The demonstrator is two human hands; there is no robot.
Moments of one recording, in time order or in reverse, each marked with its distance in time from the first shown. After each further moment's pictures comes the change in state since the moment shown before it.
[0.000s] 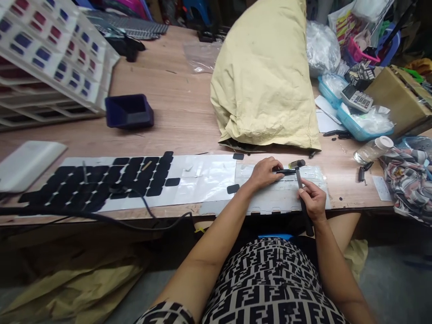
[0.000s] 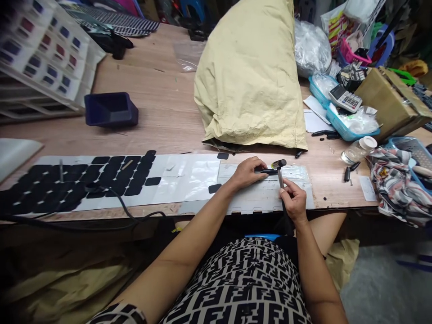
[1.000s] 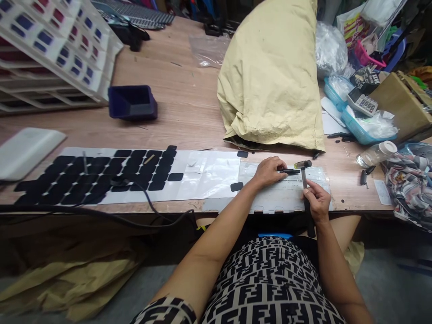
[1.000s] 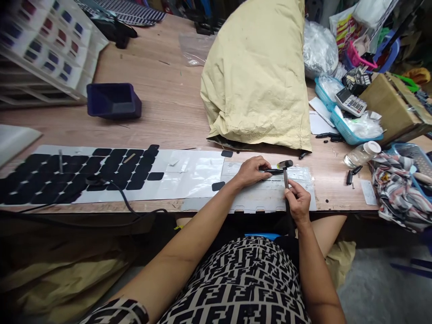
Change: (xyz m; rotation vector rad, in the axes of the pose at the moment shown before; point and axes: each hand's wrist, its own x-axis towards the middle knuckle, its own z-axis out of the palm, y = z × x) left_hand 0.005 0.002 0.001 -0.043 -0.008 -0.041; right_hand 0.001 -0.002 -0.002 -0.002 0.034 0.060
